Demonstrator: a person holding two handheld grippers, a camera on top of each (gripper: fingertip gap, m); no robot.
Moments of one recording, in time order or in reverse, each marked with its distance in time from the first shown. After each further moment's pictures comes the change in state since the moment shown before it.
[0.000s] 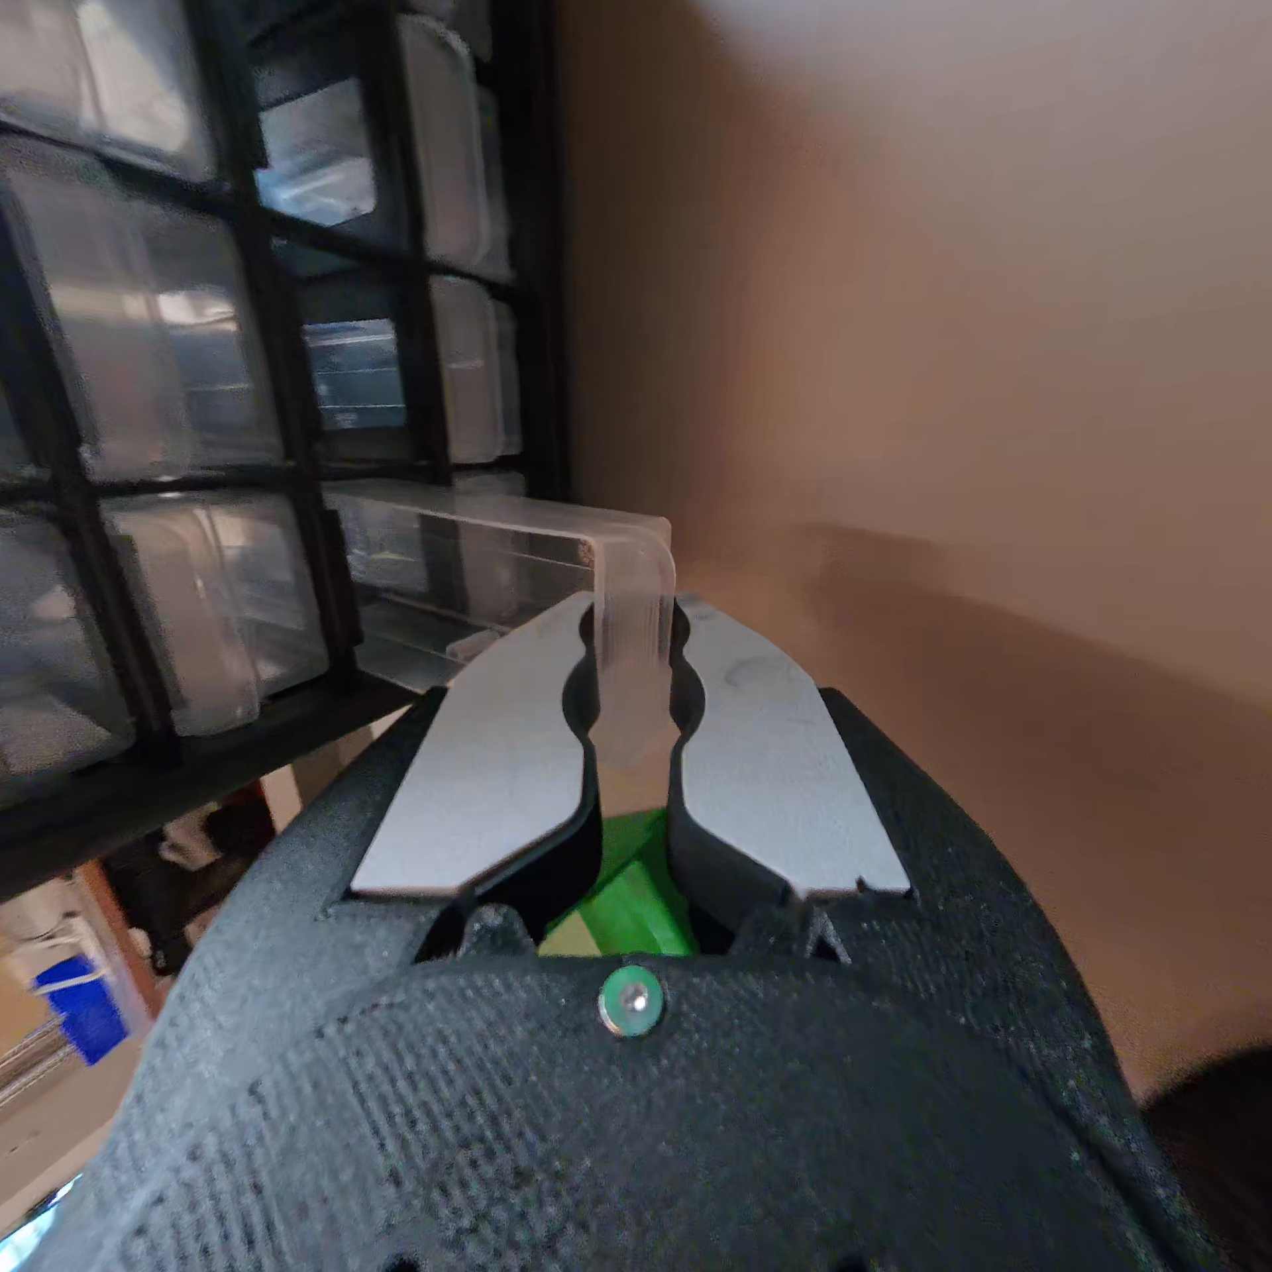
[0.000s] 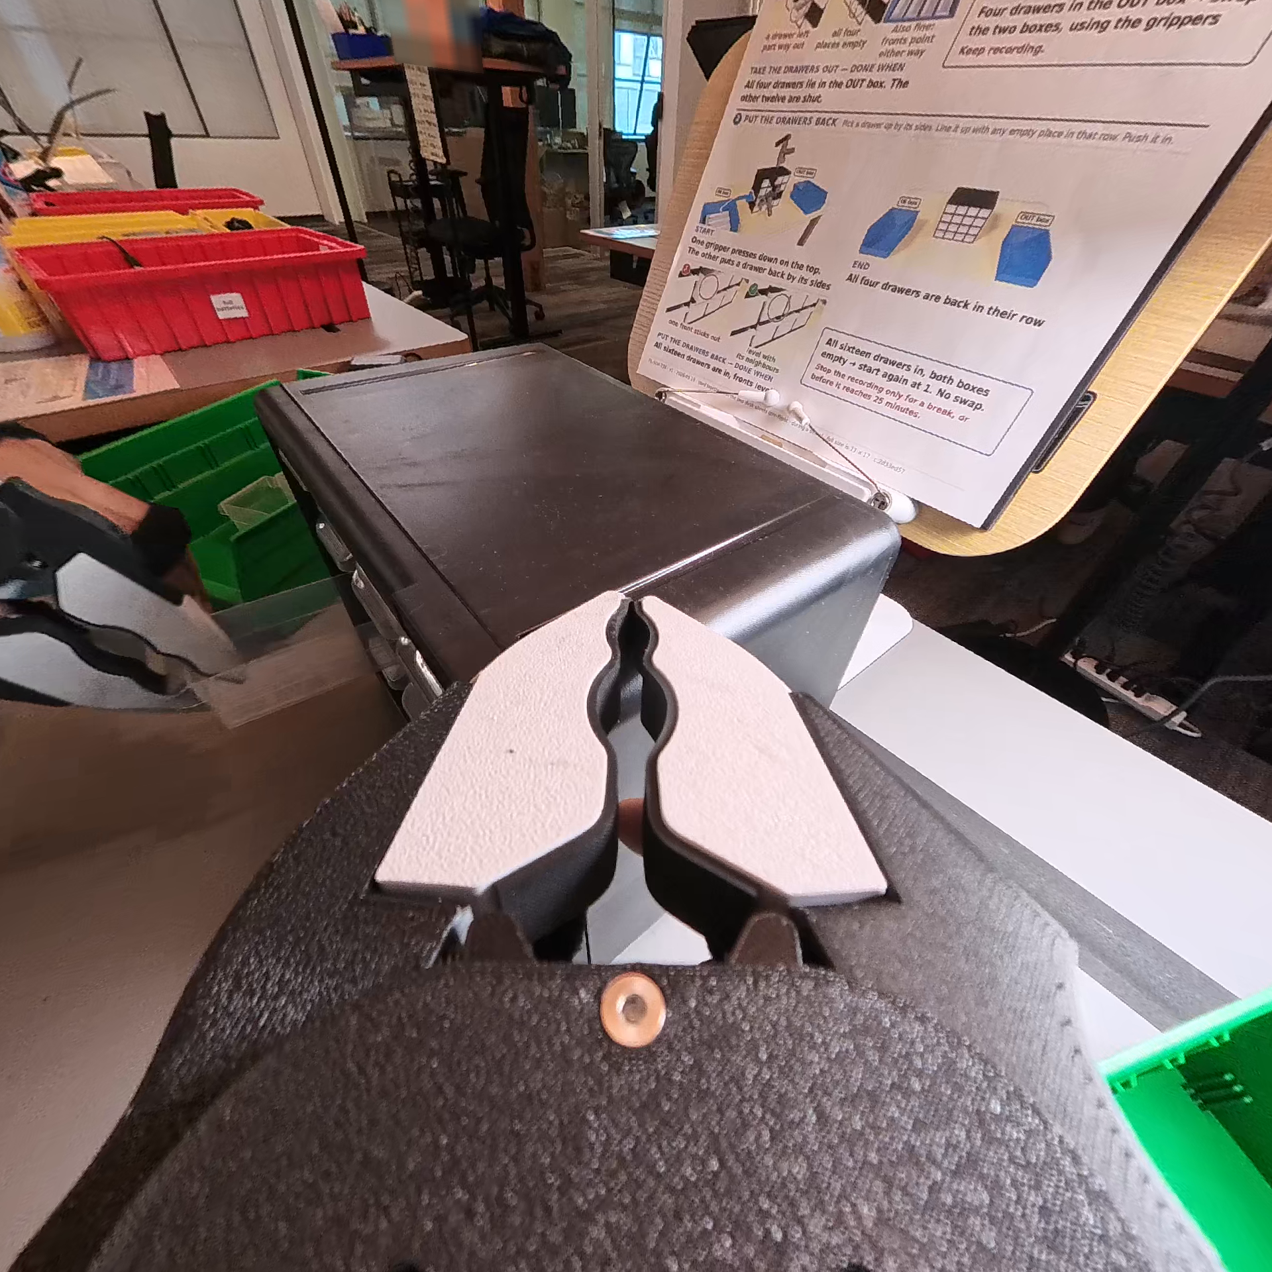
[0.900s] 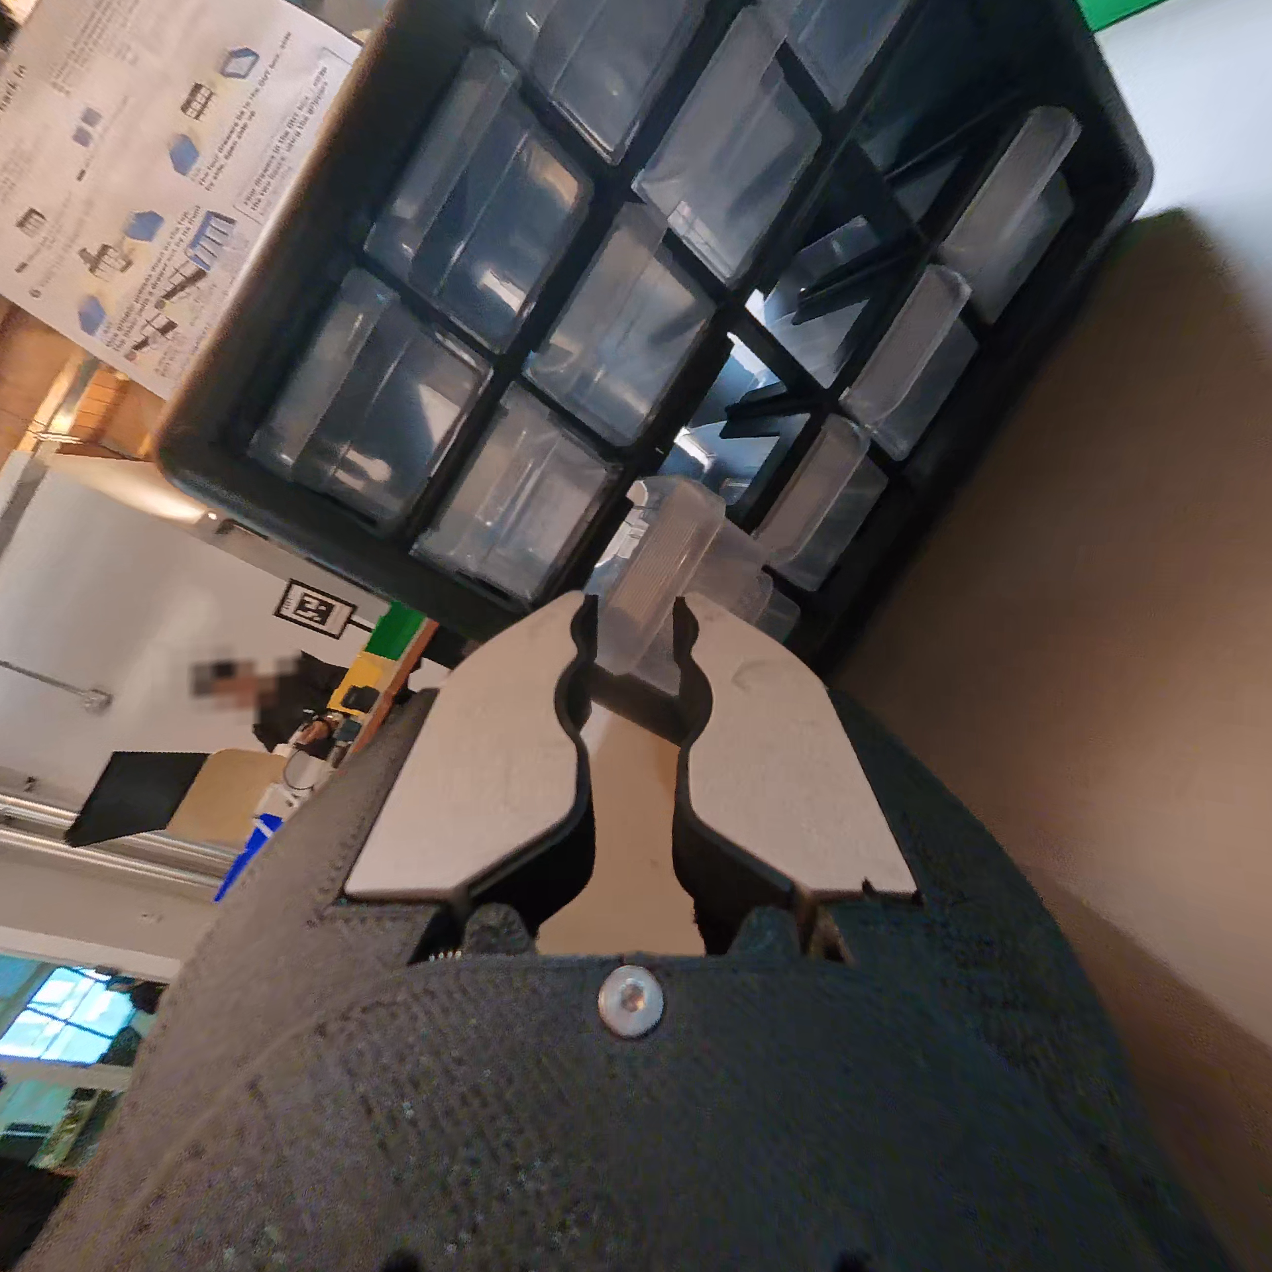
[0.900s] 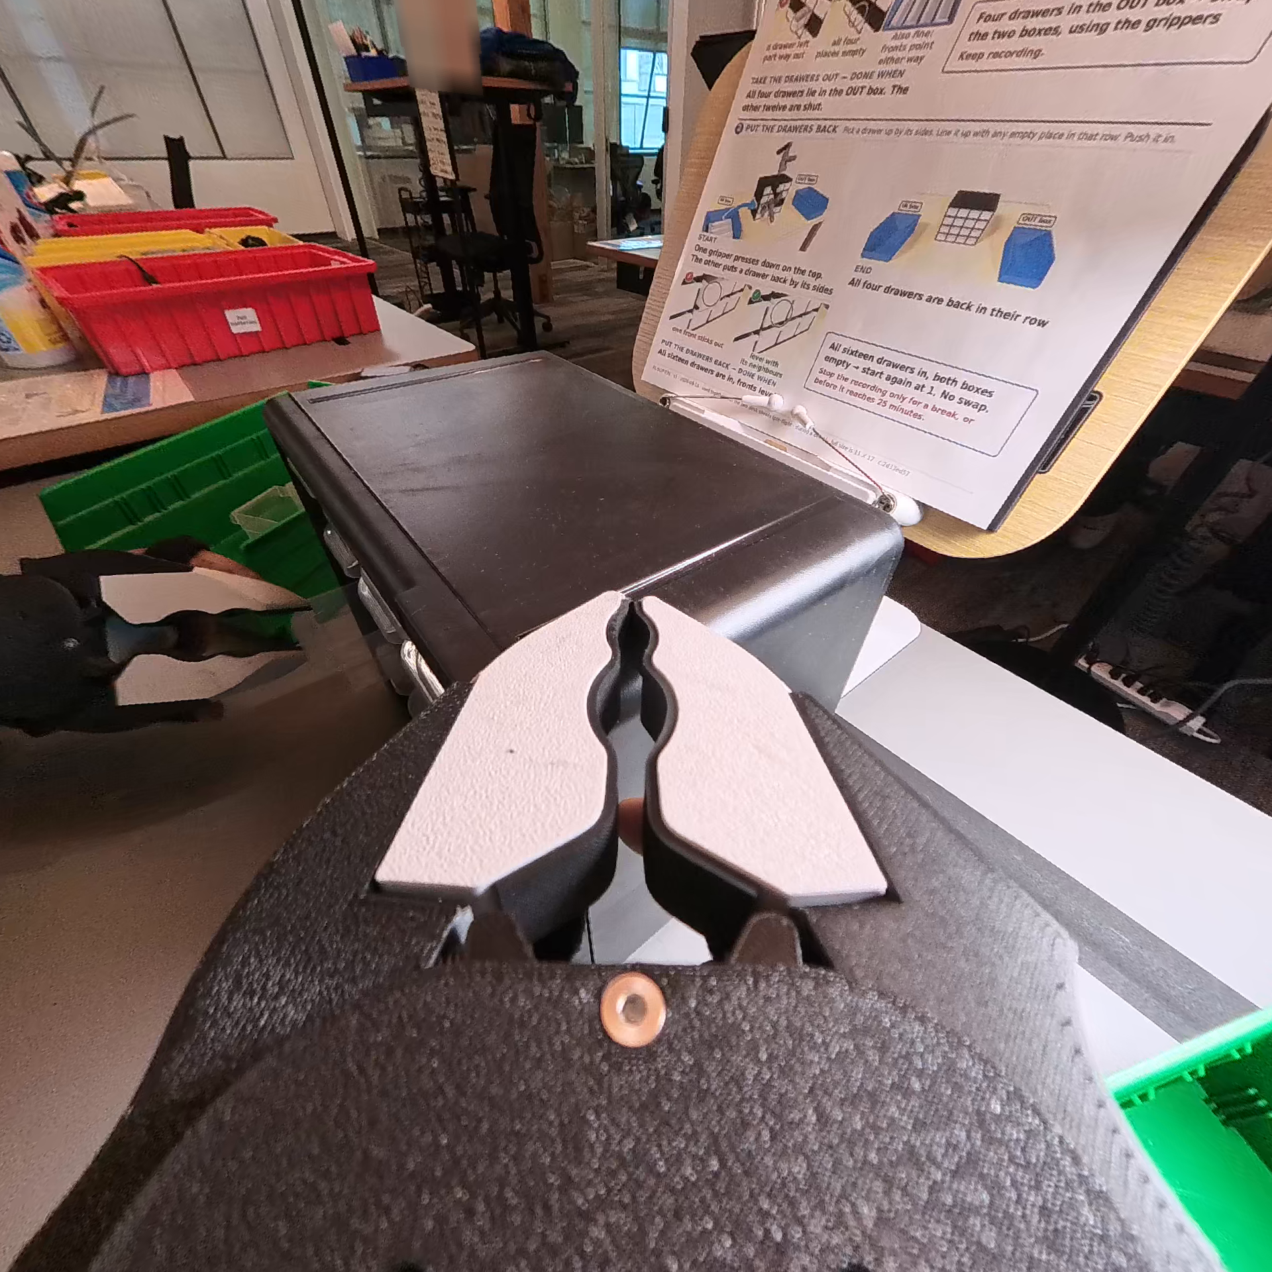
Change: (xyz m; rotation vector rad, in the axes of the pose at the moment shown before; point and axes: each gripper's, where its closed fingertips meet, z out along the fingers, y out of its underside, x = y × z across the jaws) left arm -0.056 0.005 -0.002 0.465 -0.813 -0.283; right arm 0.000 0.000 0.000 0.014 -0.011 0.013
